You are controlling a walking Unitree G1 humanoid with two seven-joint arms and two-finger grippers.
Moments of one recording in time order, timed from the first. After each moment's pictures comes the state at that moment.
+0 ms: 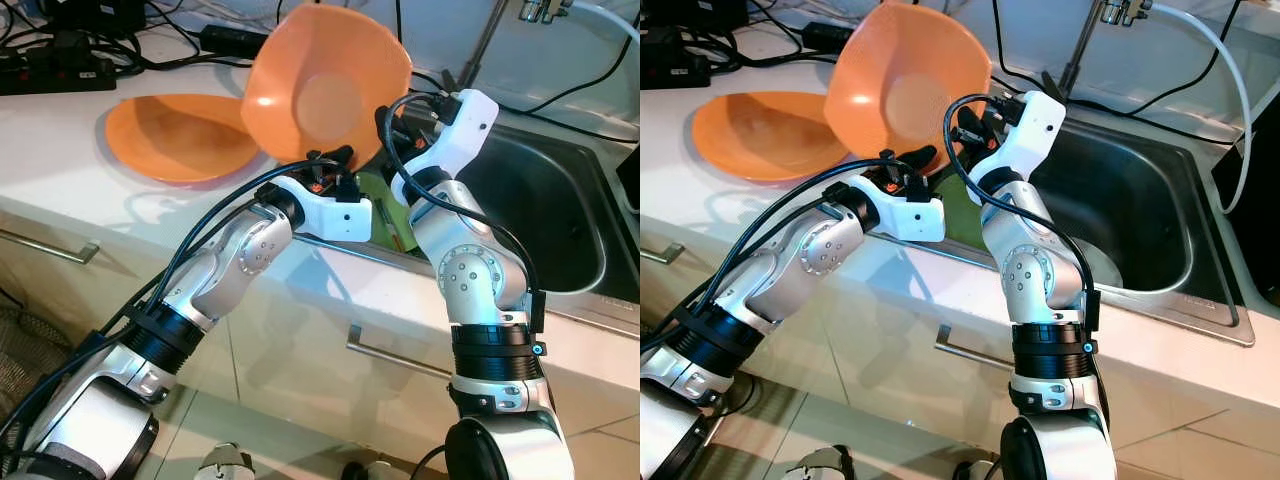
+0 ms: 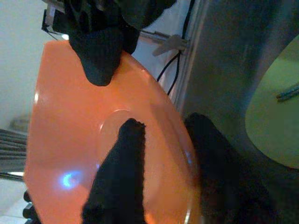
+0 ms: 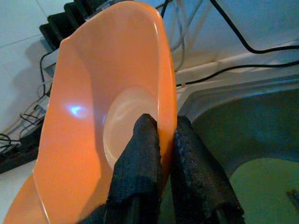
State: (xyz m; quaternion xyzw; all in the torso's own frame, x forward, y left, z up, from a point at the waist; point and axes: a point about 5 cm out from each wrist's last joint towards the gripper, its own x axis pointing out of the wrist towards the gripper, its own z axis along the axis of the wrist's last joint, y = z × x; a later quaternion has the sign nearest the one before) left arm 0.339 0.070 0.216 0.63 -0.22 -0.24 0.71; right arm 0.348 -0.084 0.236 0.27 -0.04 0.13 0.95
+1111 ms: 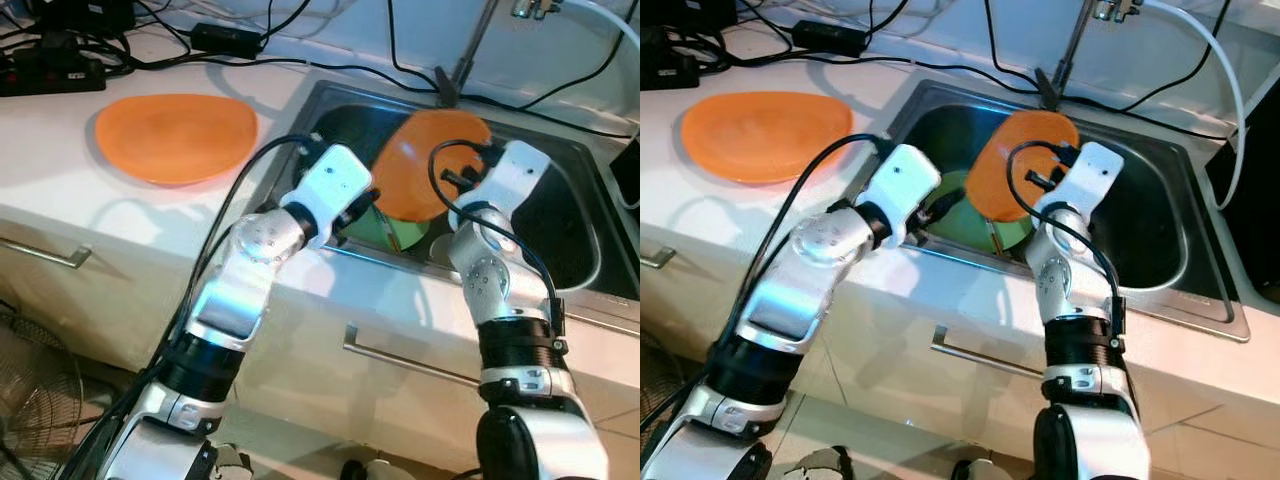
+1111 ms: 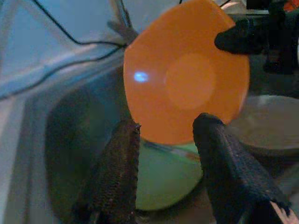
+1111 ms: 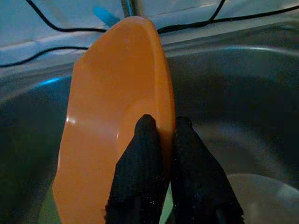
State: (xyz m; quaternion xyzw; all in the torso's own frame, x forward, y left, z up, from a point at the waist) left arm 0.324 0.056 0.209 0.19 -0.01 -0.35 0.92; right arm 0.368 -0.161 0.173 0.16 0.03 -0.14 0.98
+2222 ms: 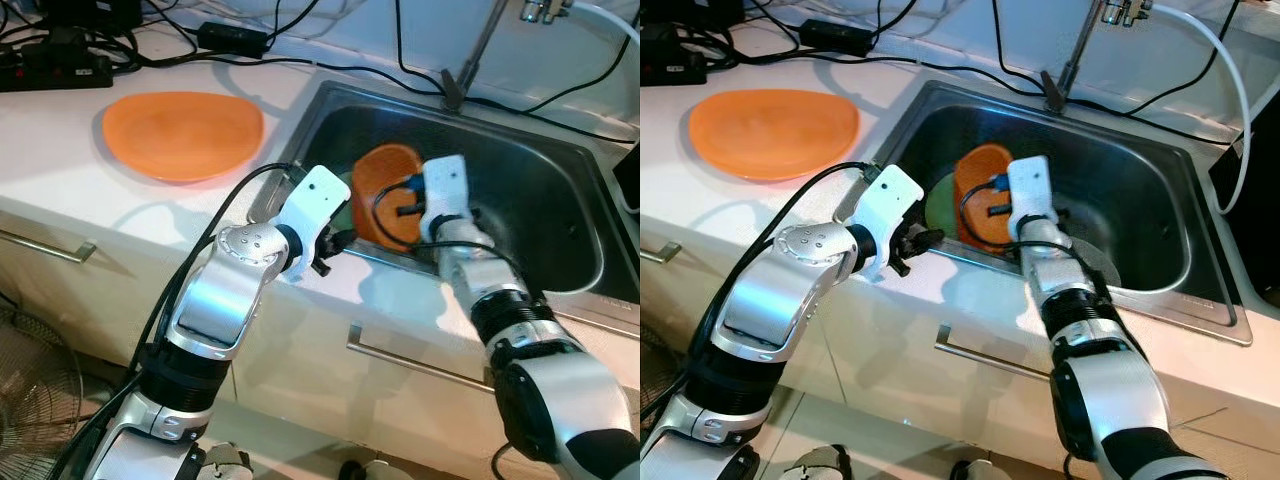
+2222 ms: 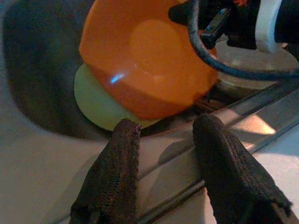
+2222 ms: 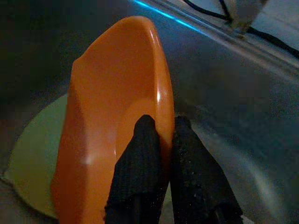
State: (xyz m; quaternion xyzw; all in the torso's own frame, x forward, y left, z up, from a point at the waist) left arm 0.309 0.070 0.196 0.17 0.16 -0.34 0.91; right arm 0.392 -0.137 0.137 -0.10 0.08 0.04 0.99
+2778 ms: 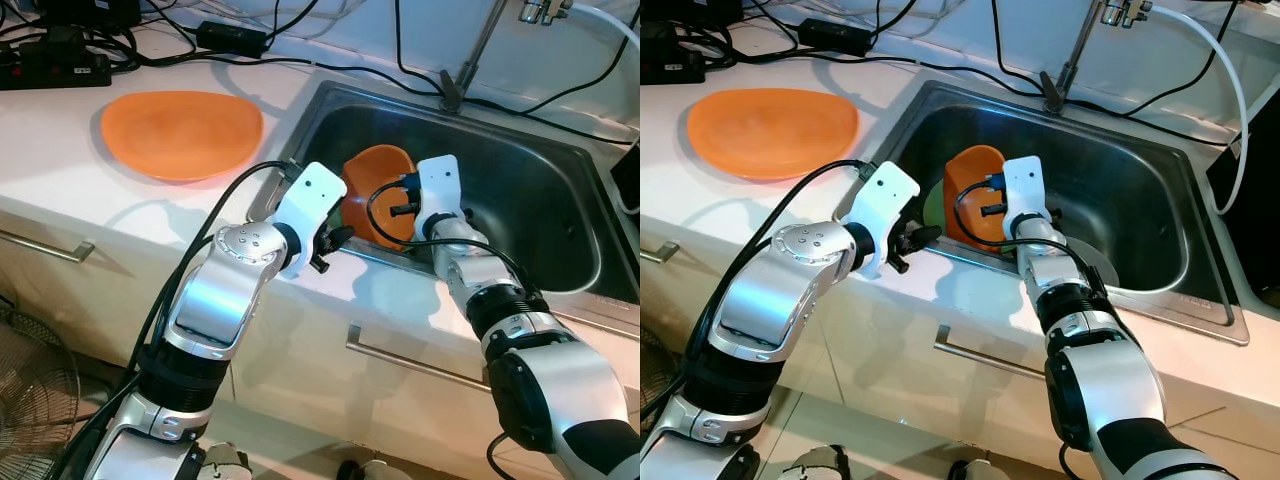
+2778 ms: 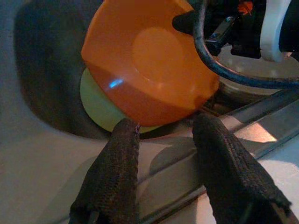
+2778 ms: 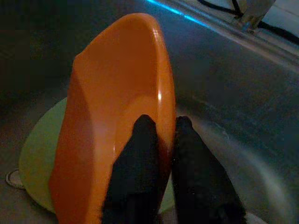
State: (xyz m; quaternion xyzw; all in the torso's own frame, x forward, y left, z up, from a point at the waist) left arm 0.310 0.071 0.197 0.16 0.15 -0.33 0.92; right arm 0.393 -0.135 0.134 -0.08 0.09 0.04 0.99
